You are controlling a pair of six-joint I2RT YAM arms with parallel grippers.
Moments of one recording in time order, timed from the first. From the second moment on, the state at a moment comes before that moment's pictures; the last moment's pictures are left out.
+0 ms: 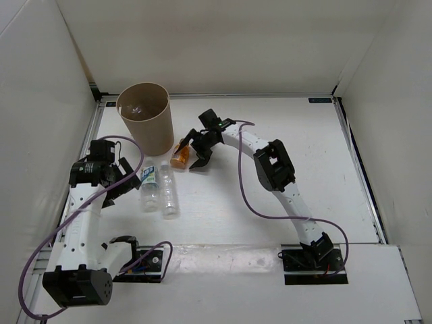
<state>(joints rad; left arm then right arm) 0.05 0.99 1.07 -1.26 -0.13 -0.52 0.69 2.55 2.18 -0.65 -0.66 1.28</state>
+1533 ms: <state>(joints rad) 0.05 1.07 1.08 -1.24 -0.12 -0.55 0.66 2.46 2.12 -0.64 -0.61 1.13</state>
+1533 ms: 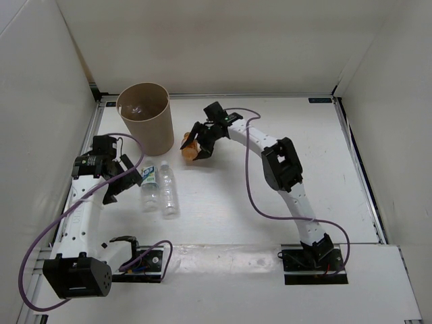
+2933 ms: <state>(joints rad) 0.01 1.13 1.13 -1.14 -0.22 -0.41 0.83 2.50 2.58 0.09 -0.54 -0.02</state>
